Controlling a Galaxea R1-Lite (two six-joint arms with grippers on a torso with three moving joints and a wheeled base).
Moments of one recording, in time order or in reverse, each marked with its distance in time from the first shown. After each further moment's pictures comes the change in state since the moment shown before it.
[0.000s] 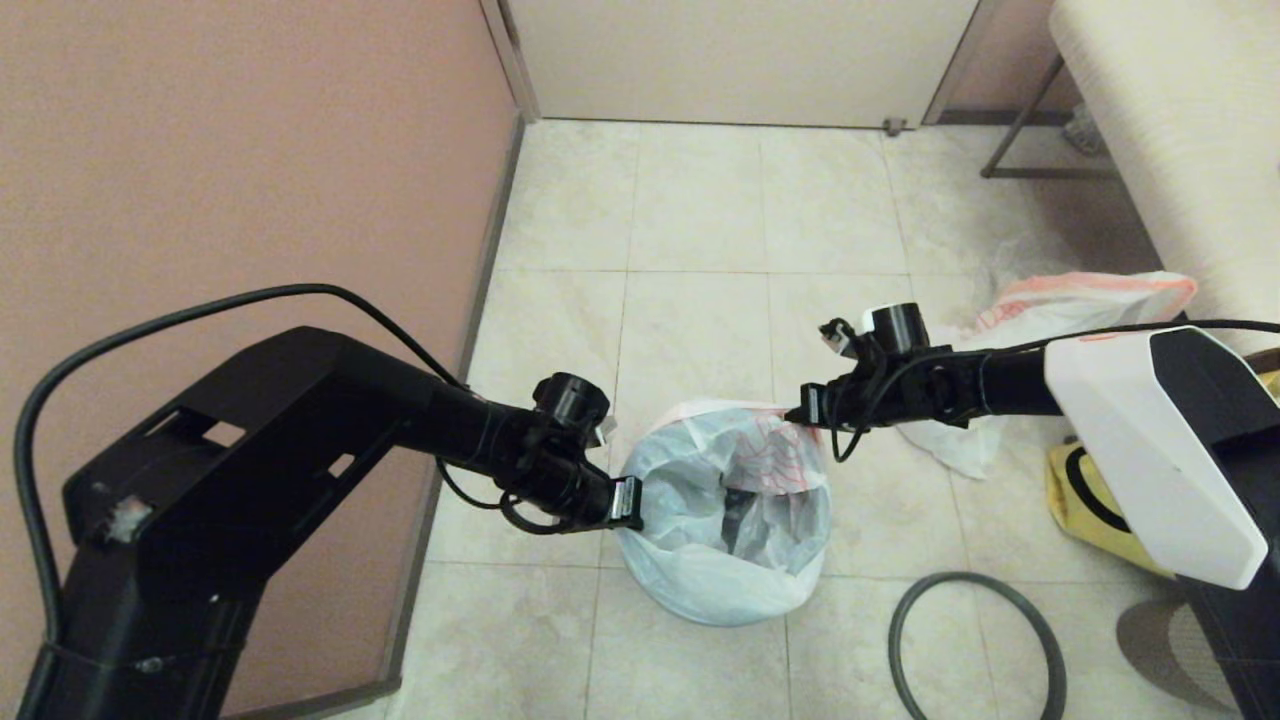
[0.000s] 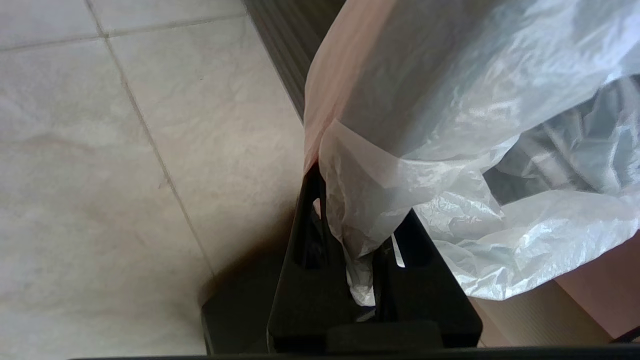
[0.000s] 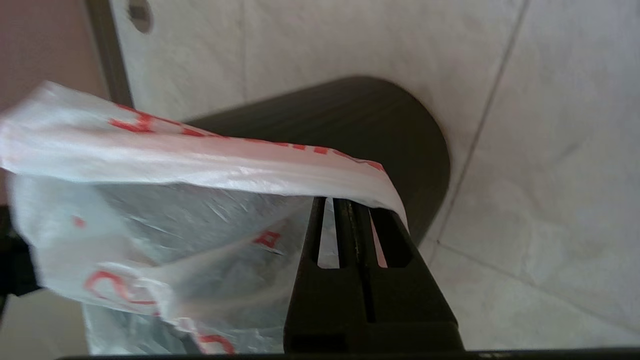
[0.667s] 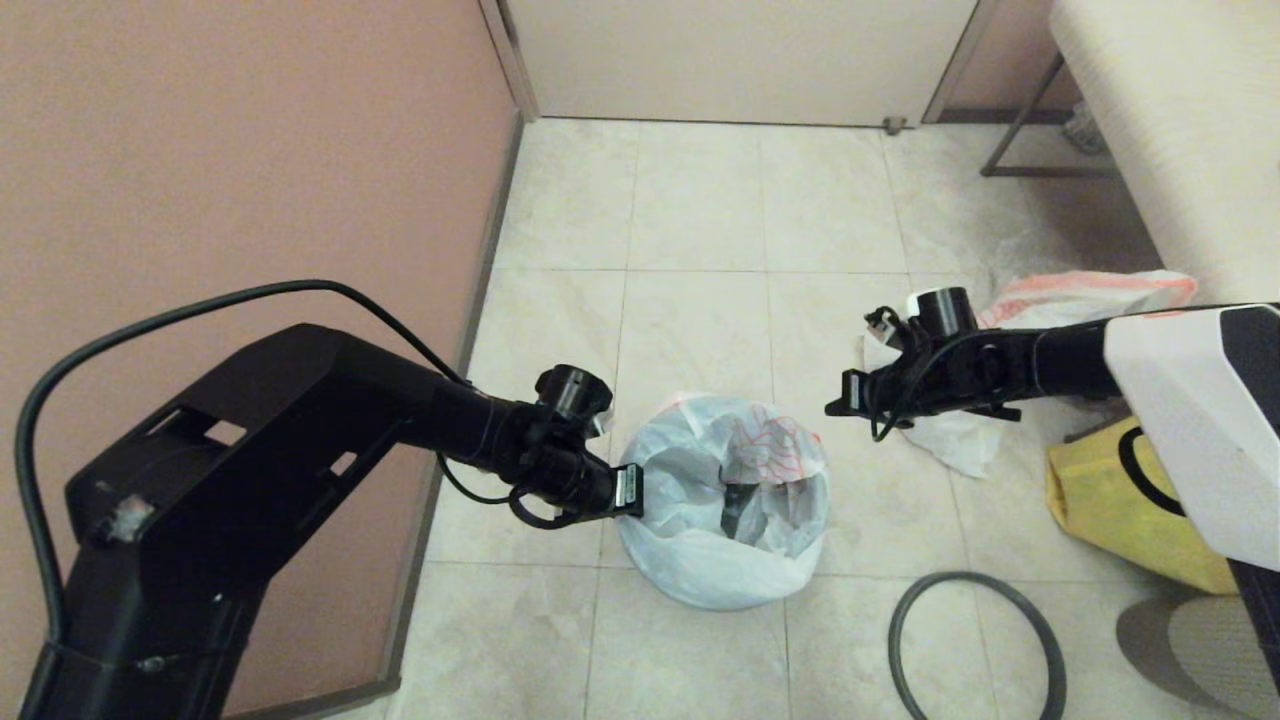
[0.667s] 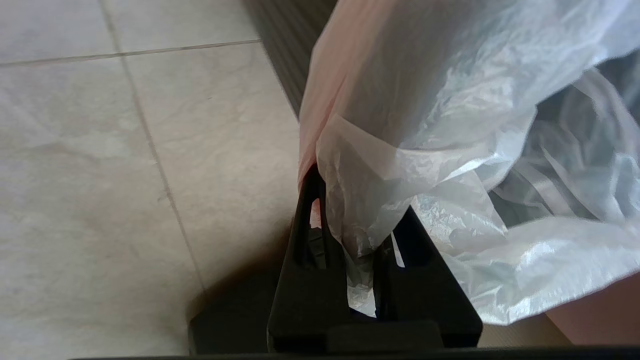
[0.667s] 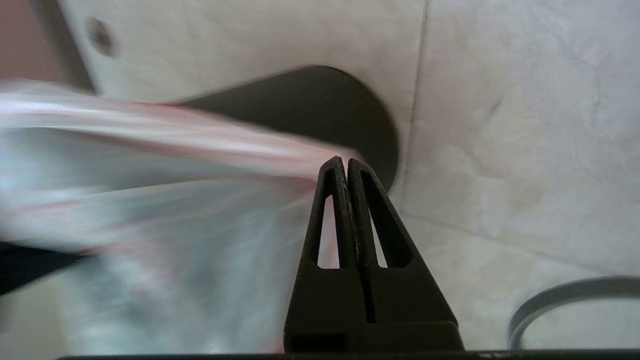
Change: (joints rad) left arm -0.010 -0.019 -0.023 -0.032 0.030 -0.074; right arm -0.077 -0.087 0.046 0.084 -0.008 0.056
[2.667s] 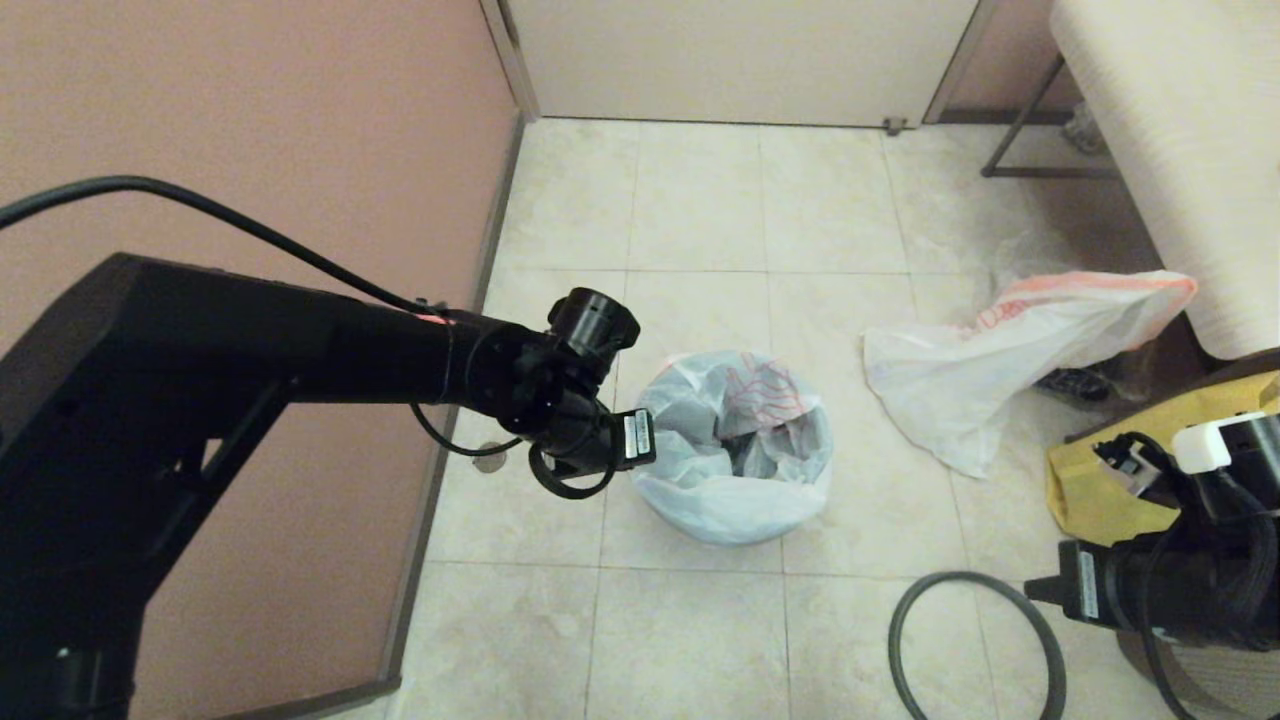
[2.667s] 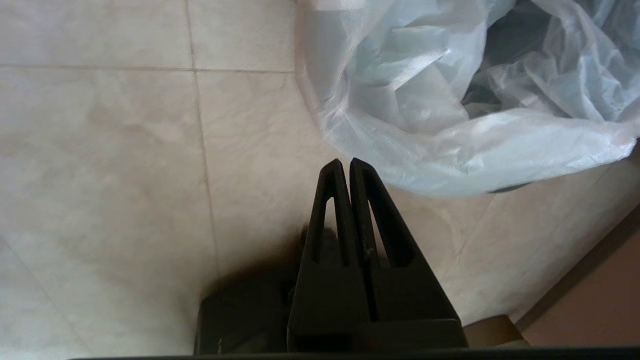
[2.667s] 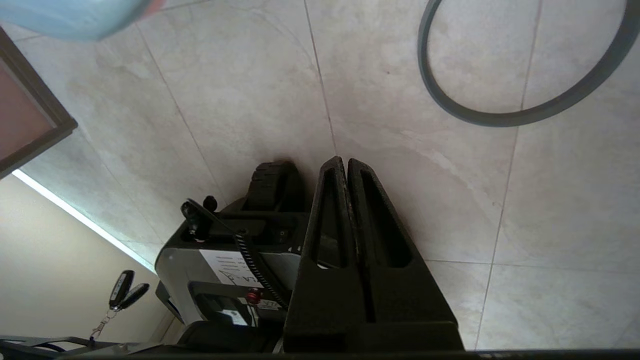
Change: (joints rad) left arm -0.122 -0.188 -0.097 0.225 0.316 -0.141; right arm -0.006 -0.922 1.305 -0.214 -0.251 0.093
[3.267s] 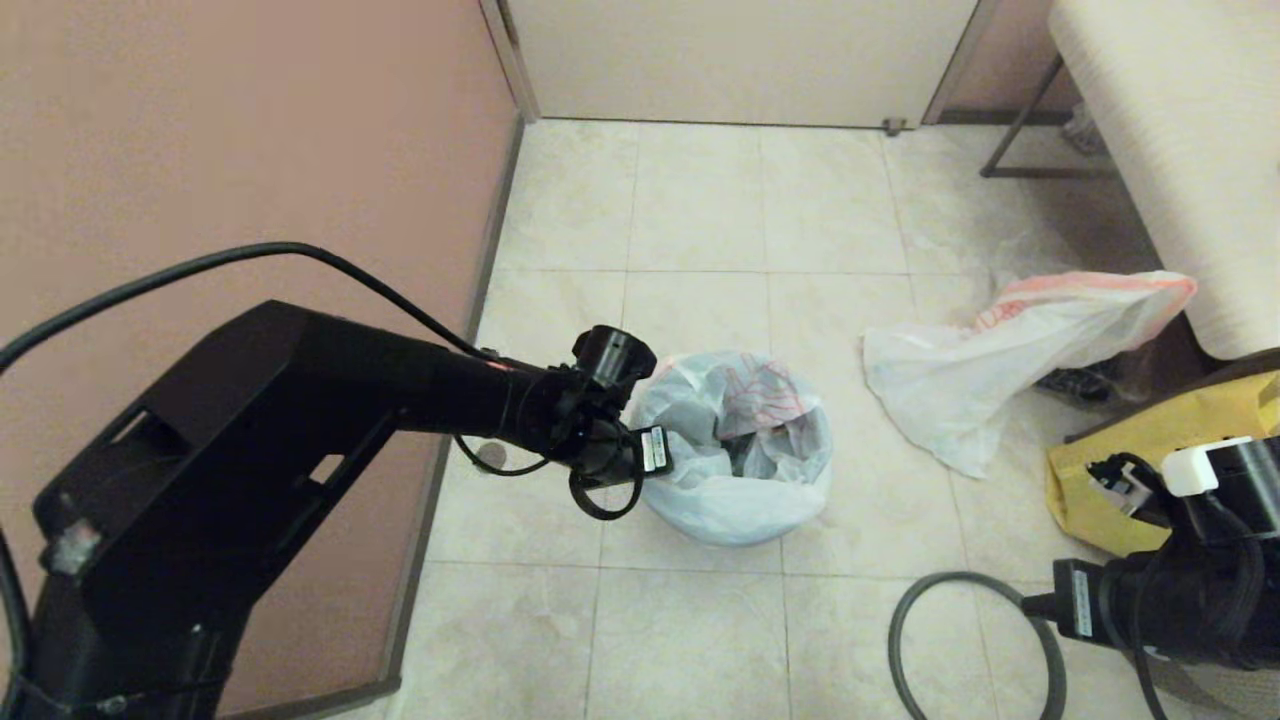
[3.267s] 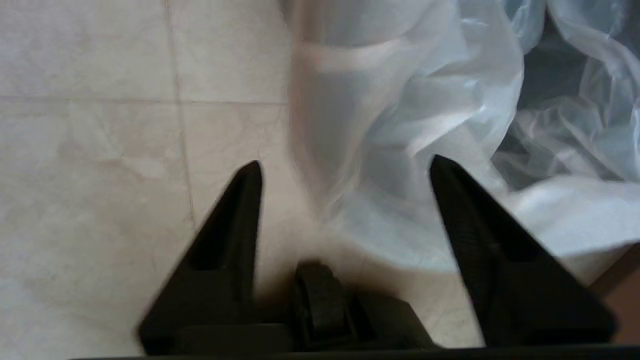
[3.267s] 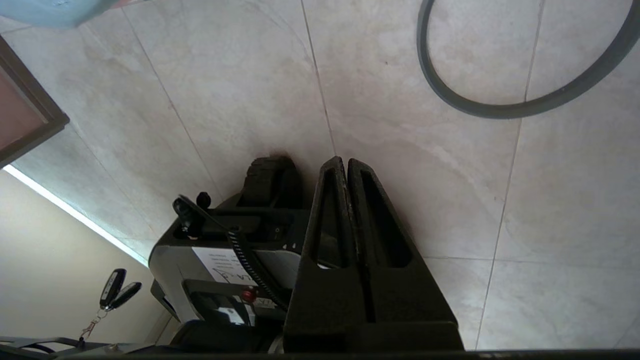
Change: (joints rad) left arm 0.012 0.140 -0.018 -0.162 0.004 -0.004; right arm -0.001 0.027 0.054 -0.062 0.004 0.001
